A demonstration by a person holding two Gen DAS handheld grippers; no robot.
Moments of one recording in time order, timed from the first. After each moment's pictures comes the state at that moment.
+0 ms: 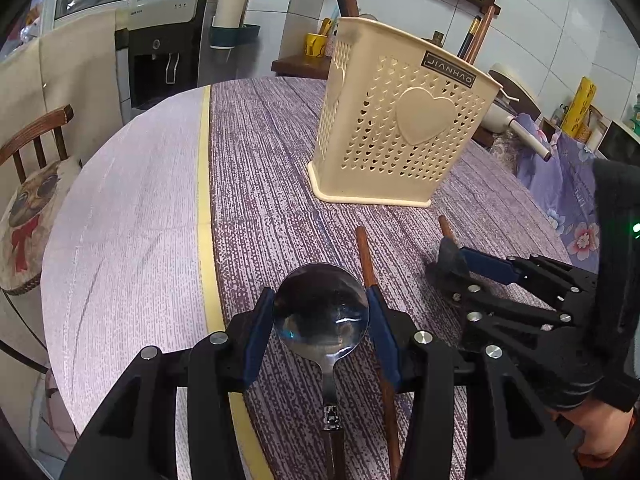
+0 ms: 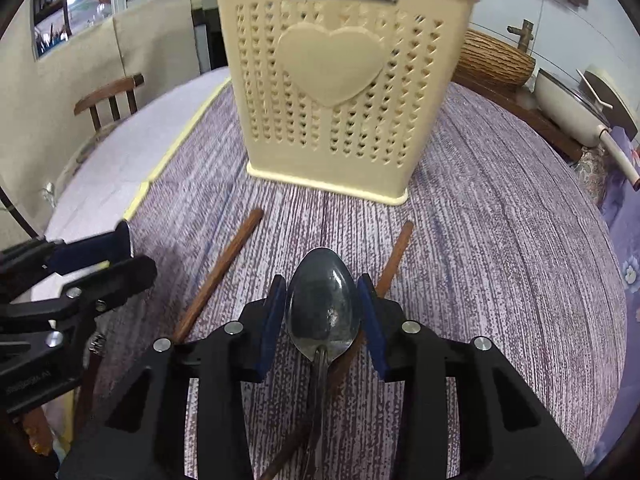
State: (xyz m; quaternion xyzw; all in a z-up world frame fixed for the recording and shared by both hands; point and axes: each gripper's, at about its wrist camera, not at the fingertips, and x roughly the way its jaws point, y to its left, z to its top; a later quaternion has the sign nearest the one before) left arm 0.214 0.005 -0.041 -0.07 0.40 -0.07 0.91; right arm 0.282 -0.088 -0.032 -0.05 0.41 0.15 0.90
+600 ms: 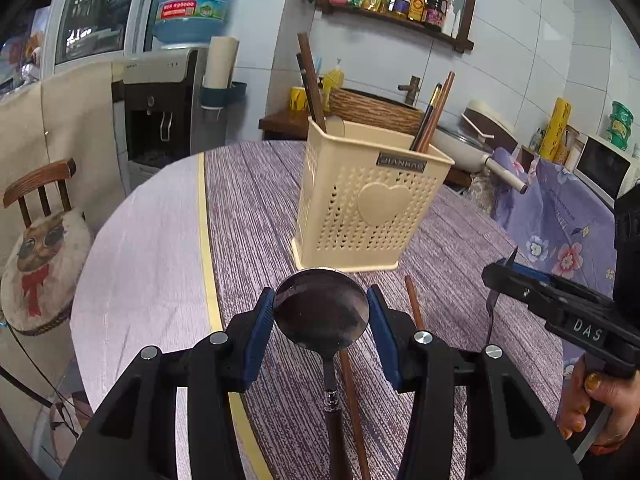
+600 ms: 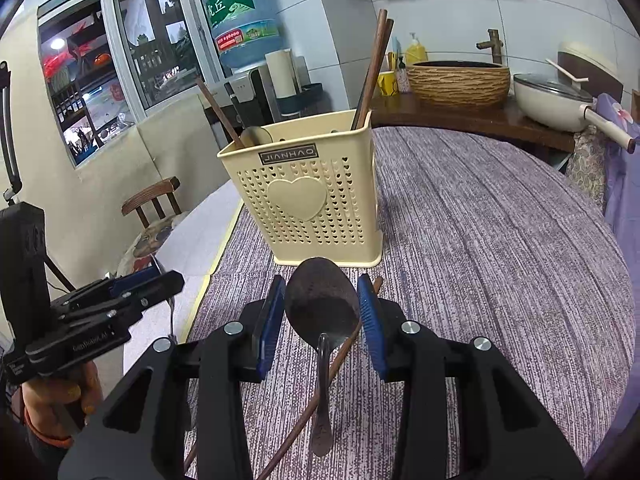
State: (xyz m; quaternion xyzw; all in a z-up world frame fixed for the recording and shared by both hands) left arm 0.200 0.005 0.015 -0.07 0.32 -0.08 0.94; right arm 0.245 -0.147 0.034 0.07 0.33 0.19 0.92
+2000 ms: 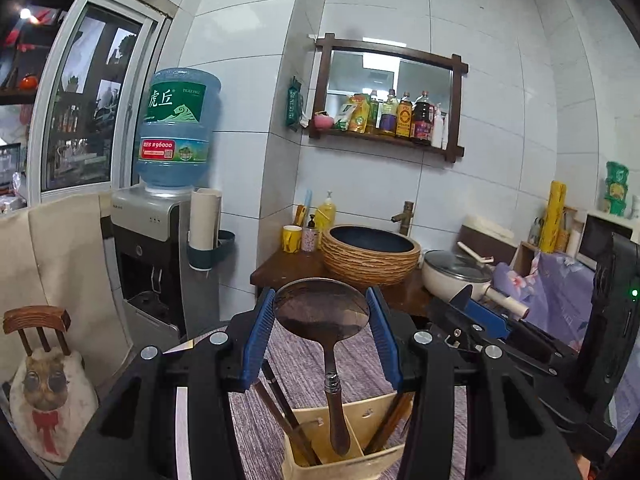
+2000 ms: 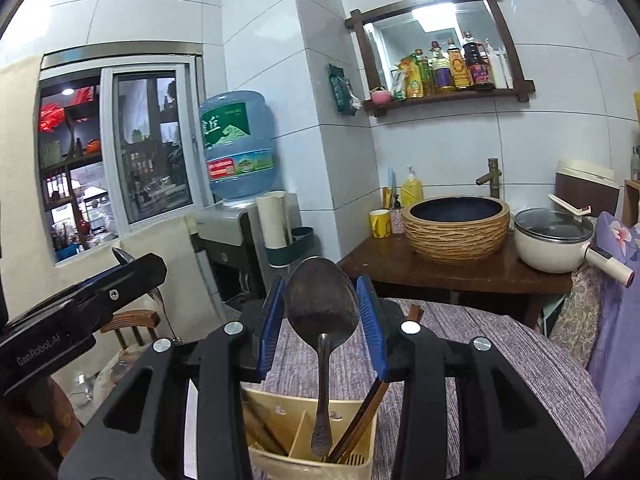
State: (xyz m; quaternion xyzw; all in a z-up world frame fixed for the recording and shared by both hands) left arm 0.296 -0.022 0.165 -0.05 0.12 -0.07 0.99; right arm 0.368 -0.134 0.168 0.08 0.13 0.14 0.98
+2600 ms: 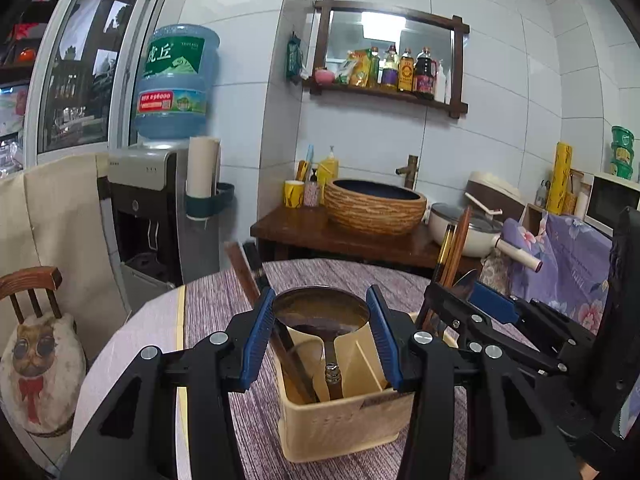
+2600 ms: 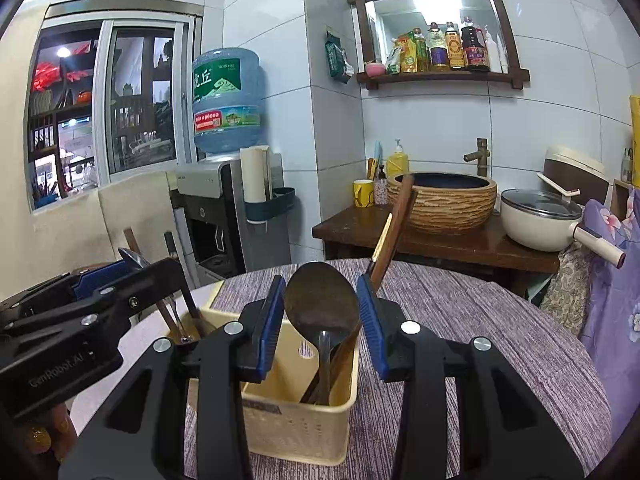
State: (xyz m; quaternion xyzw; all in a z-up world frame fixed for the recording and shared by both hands) left arm 0.300 -0.026 0.087 -0.04 0.18 -0.07 0.98; right arm 0.356 -0.123 0.094 0.02 0.16 0.11 0.98
